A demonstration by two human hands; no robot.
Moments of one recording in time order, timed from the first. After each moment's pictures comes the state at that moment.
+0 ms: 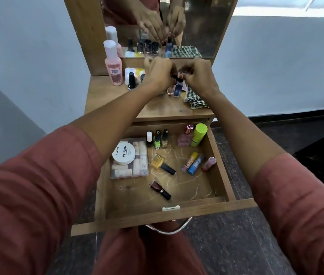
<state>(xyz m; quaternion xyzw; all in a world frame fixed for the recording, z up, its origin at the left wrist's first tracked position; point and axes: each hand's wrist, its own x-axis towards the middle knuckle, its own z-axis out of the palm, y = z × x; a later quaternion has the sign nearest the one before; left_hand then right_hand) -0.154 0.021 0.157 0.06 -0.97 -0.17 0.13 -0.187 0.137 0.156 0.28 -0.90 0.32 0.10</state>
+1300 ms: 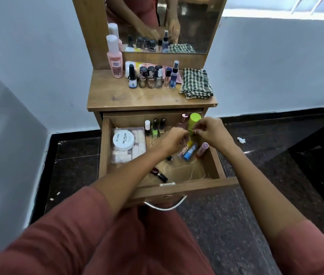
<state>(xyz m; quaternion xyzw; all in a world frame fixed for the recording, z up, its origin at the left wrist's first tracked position) -0.041 0.103 0.047 -0.06 -0.95 -0.30 -0.04 -0.084 0.236 0.087 0.21 -0.95 0.24 -0.06</state>
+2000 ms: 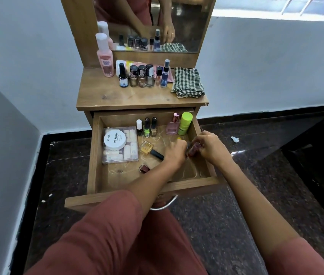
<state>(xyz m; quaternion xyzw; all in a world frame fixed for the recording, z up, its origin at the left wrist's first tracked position) -0.030 0.156 0.025 0.06 -0.95 -0.29 -0.09 -0.058 0.269 0.063 0.21 -0.96 0.19 -0.07</state>
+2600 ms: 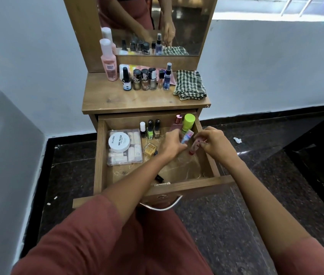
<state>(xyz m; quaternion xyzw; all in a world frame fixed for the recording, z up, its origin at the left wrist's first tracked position) -0.035 0.131 0.047 0.15 -0.89 -0.44 -0.04 -0.058 0.265 0.081 0.21 -0.95 0.22 -0.05</state>
